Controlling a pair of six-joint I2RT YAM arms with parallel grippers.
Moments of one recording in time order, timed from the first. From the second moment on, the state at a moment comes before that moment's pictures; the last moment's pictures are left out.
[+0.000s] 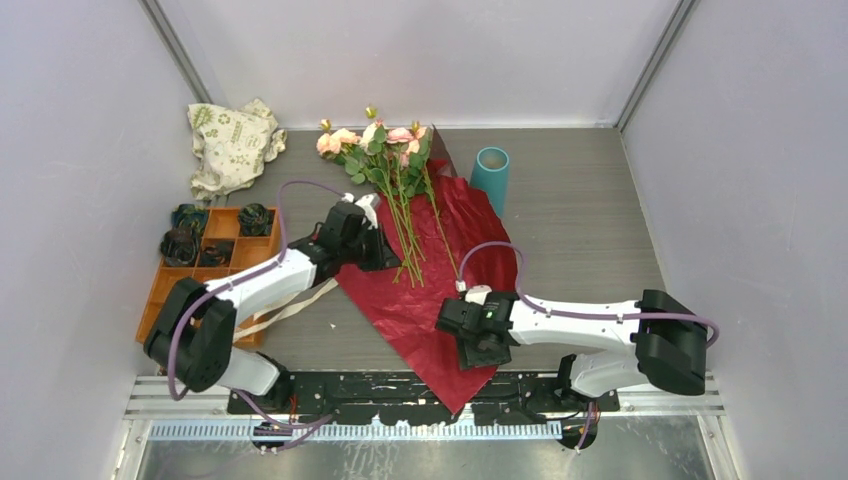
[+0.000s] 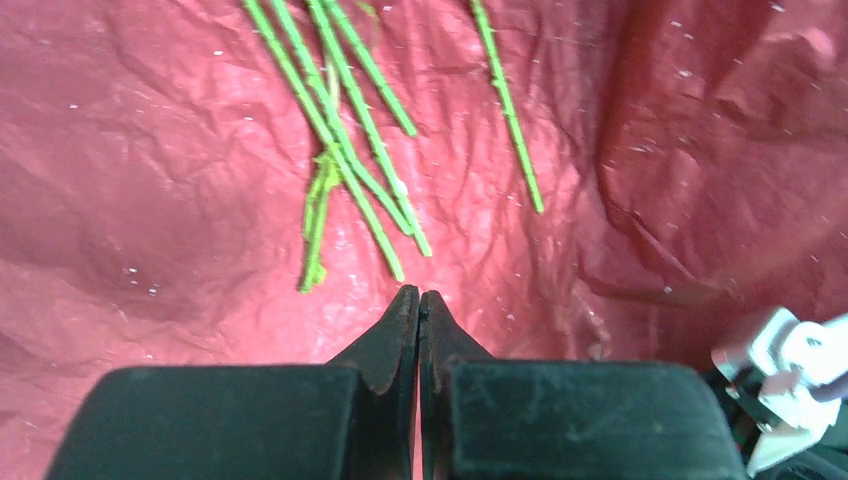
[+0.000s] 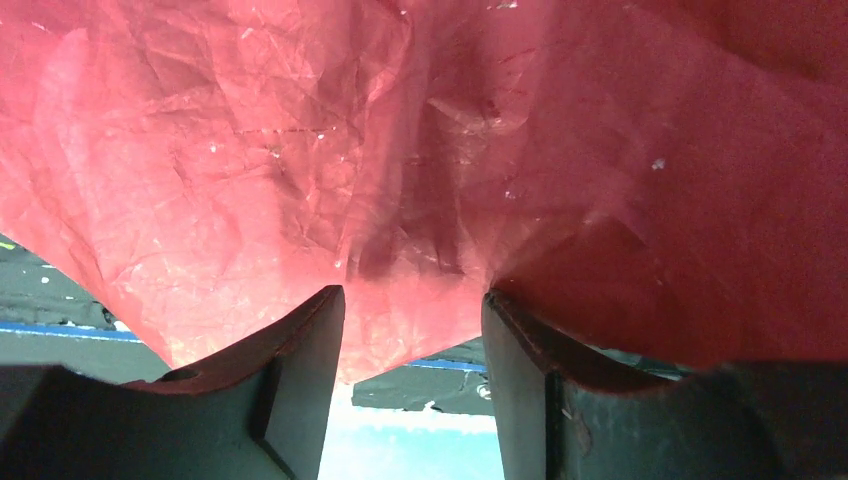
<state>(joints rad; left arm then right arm) -0.54 1.45 0.80 -0.09 0.24 -0.62 1.20 1.31 0.74 -0.90 0.13 1.04</state>
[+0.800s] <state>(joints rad) -0.61 0.91 0.80 -0.43 -0.20 -0.67 0.97 1.76 1.59 -1.07 0.53 0.70</state>
